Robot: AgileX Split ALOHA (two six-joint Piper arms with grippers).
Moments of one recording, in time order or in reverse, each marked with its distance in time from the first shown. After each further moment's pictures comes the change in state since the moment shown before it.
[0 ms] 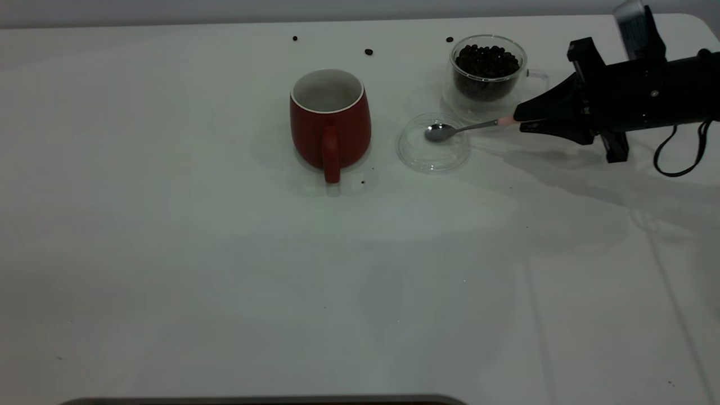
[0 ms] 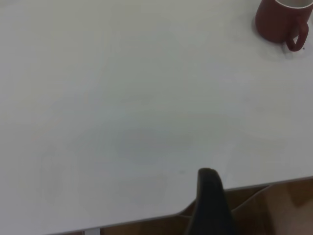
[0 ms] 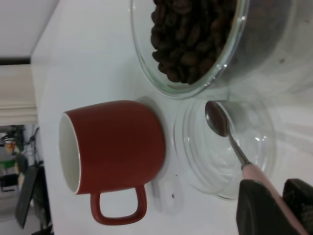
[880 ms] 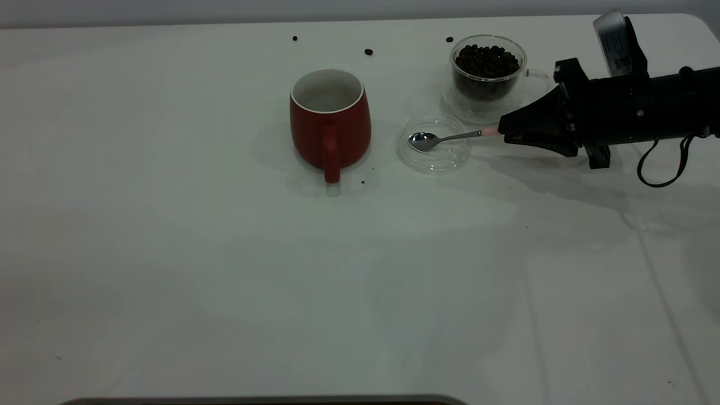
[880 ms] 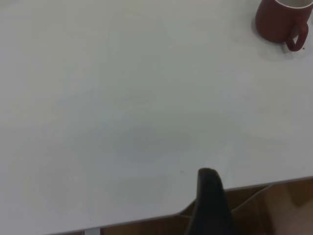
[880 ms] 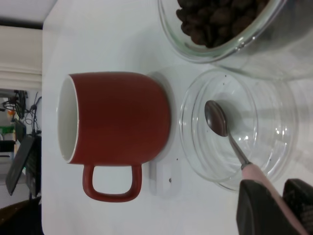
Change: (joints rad) left arm 0.000 0.000 0.000 0.000 0.000 0.000; right arm 0.020 0.047 -0.017 0.003 0.047 -0.151
